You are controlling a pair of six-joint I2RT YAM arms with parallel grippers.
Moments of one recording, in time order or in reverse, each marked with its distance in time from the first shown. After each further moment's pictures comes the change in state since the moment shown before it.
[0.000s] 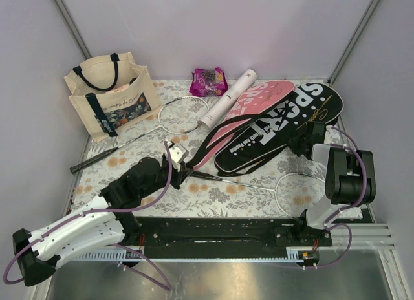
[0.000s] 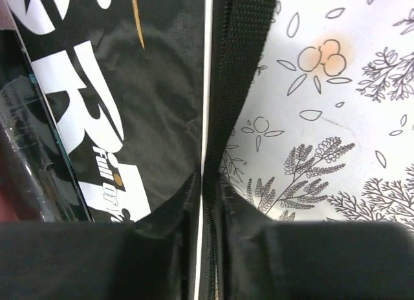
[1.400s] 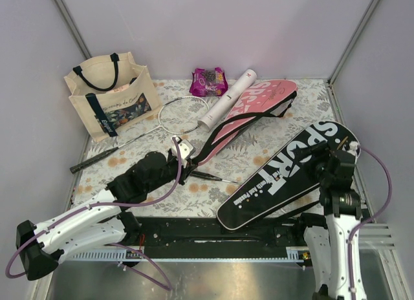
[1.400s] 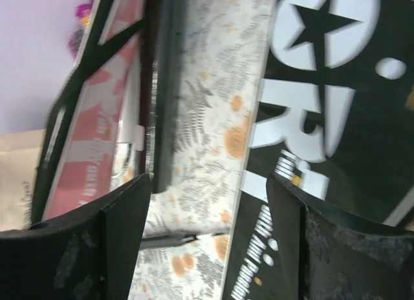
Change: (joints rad) left arm 0.000 0.105 0.057 0.040 0.010 0.063; right arm -0.008 -1.186 -0.061 -0.848 -0.050 -0.154
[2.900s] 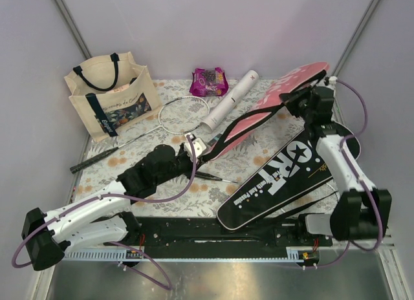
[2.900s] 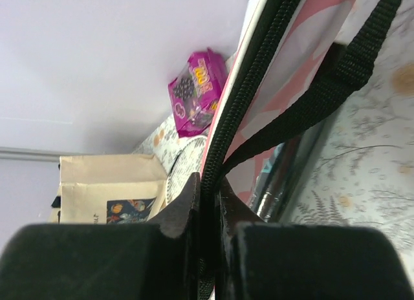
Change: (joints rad) left arm 0.000 0.140 0.065 0.106 0.073 0.148; right arm 0.195 0.936 0.431 0.745 -0.050 0.076
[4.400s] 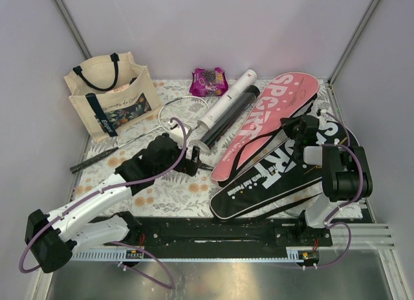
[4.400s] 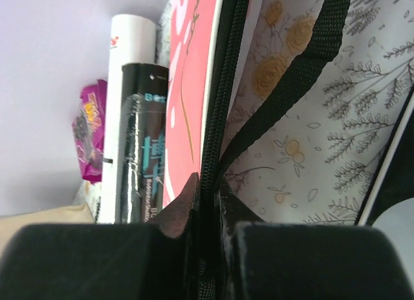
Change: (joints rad) left arm 0.139 0.054 0.080 -0.252 -0.132 -0.342; right arm -0.087 0.292 -0.413 0.652 0.125 0.014
